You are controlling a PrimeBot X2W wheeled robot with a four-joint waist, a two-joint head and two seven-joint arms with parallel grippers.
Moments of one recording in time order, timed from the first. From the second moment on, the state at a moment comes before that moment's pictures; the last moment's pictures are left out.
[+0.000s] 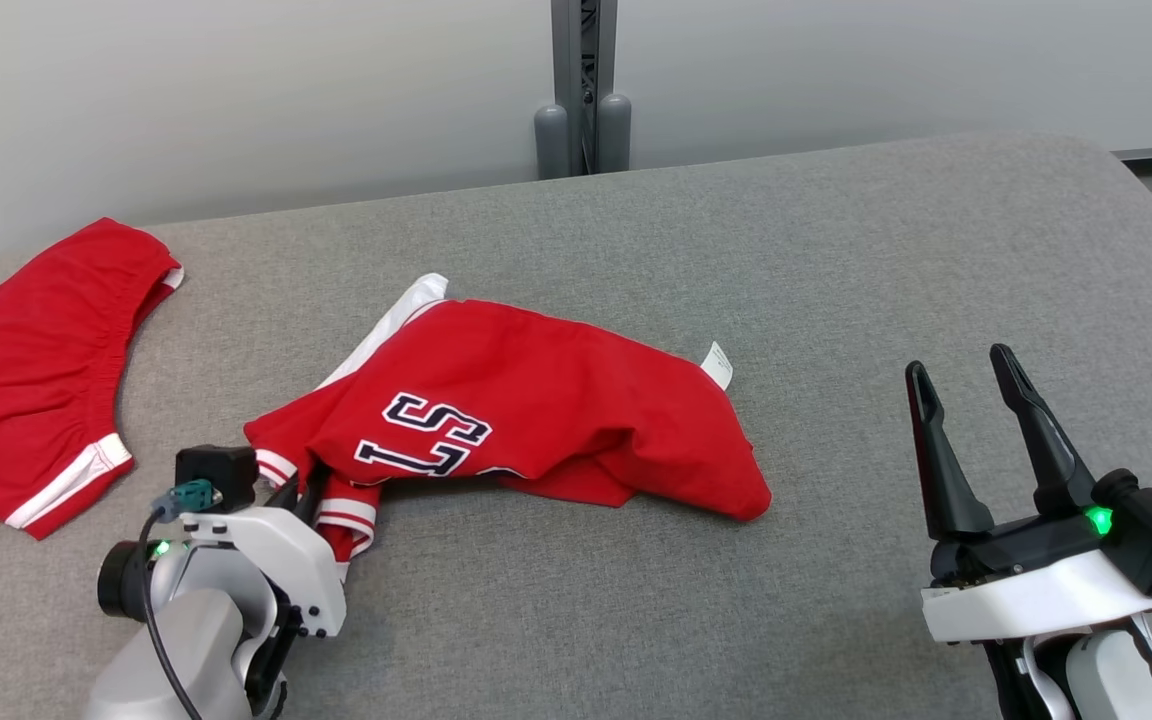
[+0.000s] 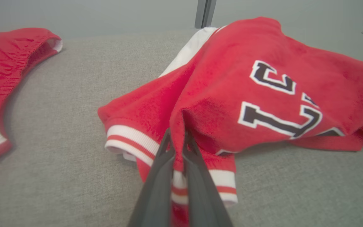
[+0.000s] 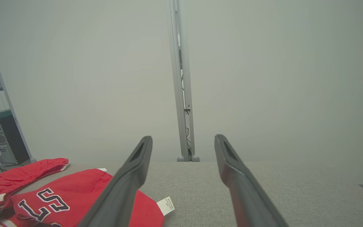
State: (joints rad) left arm -0.58 0.25 -0.71 0.97 -0.79 -0.06 -0.22; right arm -0.13 -0.15 0.18 0.01 0.30 0.13 -0.26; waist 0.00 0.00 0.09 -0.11
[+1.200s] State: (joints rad) left arm -0.32 0.20 -0.36 0.50 -0.64 -0.02 -0.26; right arm -0.09 -0.16 0.15 0.02 0.33 0.13 -0.26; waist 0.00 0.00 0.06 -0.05
